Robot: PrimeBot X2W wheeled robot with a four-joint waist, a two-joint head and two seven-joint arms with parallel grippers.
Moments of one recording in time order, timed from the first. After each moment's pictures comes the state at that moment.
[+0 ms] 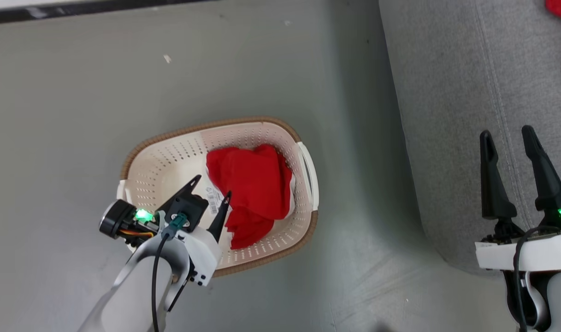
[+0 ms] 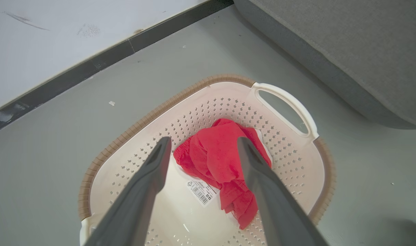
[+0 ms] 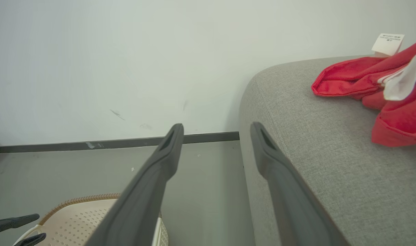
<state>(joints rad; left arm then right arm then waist) -0.49 0.09 -0.47 0.52 -0.12 -0.01 -0.07 -0.09 -0.04 -0.11 -0.21 0.13 0.12 -0.25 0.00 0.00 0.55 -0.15</state>
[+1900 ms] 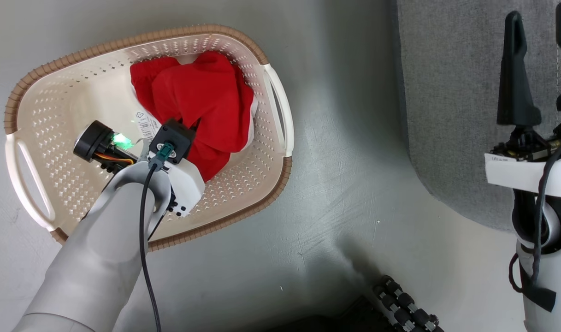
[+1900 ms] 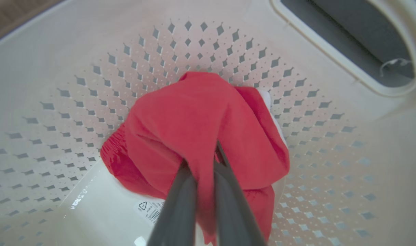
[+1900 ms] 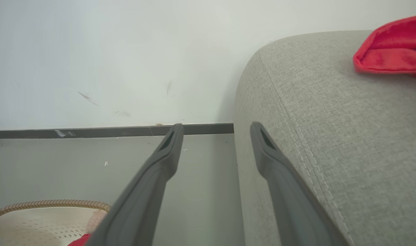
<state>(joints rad) -0.83 0.09 -0.51 0.79 -0.05 -0.05 -0.17 -0.42 -0.04 -0.08 -0.22 0.18 0.12 -0.26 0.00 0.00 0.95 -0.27</state>
